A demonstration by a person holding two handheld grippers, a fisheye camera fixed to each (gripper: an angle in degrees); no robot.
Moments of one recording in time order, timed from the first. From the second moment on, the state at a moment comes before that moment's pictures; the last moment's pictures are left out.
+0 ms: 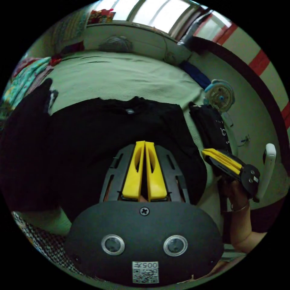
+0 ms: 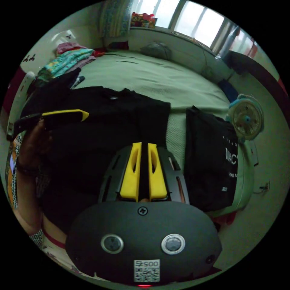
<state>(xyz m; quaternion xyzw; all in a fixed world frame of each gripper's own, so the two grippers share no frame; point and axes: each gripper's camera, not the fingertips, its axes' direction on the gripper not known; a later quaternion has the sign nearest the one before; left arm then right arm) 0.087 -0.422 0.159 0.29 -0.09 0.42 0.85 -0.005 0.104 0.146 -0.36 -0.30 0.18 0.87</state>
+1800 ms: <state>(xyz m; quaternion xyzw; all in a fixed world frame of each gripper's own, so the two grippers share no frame) -0.233 -0.300 -0.004 0.35 -0.15 0.31 0.87 -0.120 0.017 0.195 -0.29 -0.45 0.21 0.82</state>
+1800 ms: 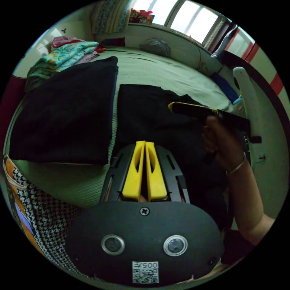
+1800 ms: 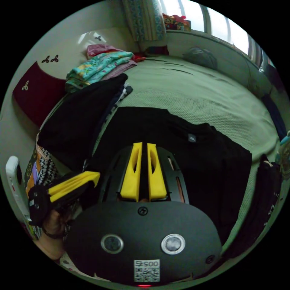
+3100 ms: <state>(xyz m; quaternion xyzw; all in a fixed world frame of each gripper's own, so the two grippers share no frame) -0.335 -0.196 0.039 0.33 -0.15 0.25 0.90 0.105 0.335 0.002 -0.43 -0.26 0.30 0.81</state>
